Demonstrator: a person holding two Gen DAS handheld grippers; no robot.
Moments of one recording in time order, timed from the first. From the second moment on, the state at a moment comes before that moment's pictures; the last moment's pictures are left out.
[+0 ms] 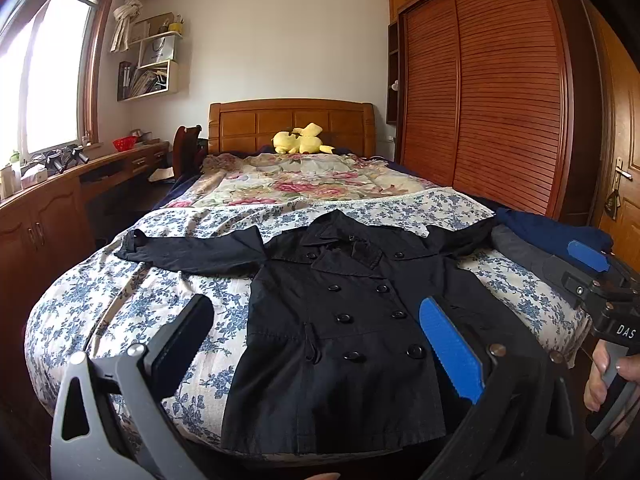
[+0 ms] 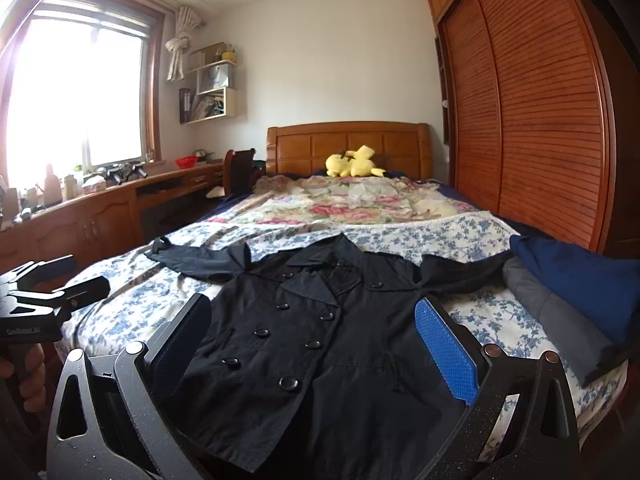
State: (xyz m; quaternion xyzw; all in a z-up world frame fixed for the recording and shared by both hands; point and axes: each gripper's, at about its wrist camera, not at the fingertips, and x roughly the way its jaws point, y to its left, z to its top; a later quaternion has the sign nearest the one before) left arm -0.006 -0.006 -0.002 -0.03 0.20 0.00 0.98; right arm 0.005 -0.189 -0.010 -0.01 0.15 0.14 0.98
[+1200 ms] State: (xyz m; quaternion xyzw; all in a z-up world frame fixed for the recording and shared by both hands) left arm -0.018 -0.016 0.013 -0.01 0.18 0.00 0.98; right arm 0.006 -0.193 -0.005 -0.01 0.15 0.15 0.98
